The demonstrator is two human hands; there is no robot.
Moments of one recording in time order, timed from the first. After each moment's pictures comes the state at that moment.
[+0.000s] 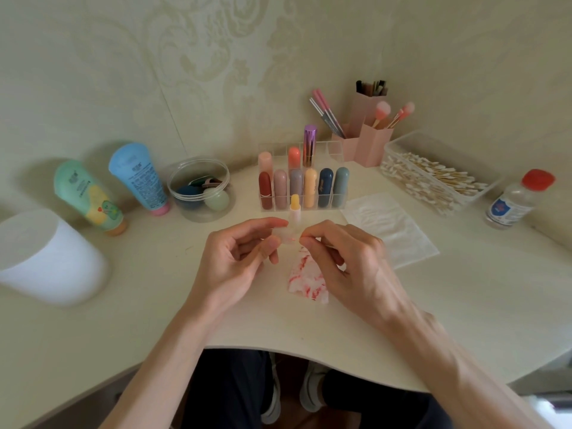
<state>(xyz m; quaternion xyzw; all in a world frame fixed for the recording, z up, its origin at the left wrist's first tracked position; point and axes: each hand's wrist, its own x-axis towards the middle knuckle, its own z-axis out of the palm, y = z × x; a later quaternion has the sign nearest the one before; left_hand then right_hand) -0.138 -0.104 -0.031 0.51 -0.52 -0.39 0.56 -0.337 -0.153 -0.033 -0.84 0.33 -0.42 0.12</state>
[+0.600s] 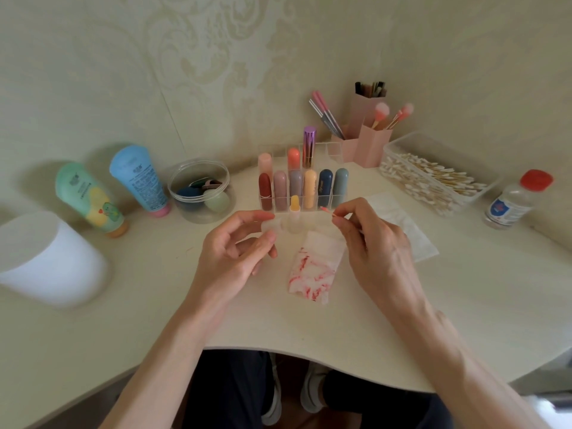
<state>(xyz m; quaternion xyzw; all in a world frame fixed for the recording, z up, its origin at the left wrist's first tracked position) -0.135 -0.102 -0.027 0.52 -0.46 -0.43 0.58 -0.353 -0.169 -0.037 -0.78 0.46 -0.41 0.13</state>
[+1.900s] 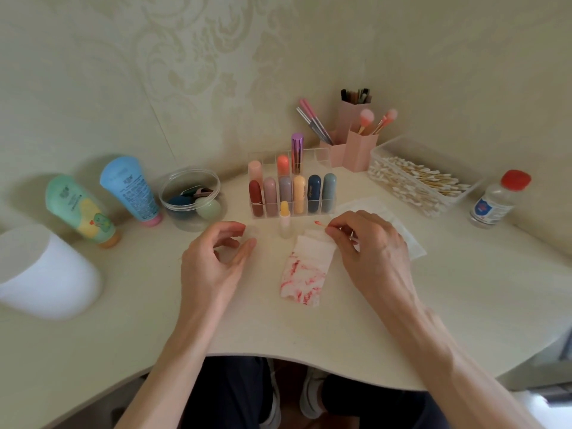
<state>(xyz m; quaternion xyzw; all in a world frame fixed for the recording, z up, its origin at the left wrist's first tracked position) -0.124 -0.116 -0.051 0.69 -0.49 -0.16 0.51 -0.361 -0.177 -0.043 -0.77 0.51 -0.37 0.08</state>
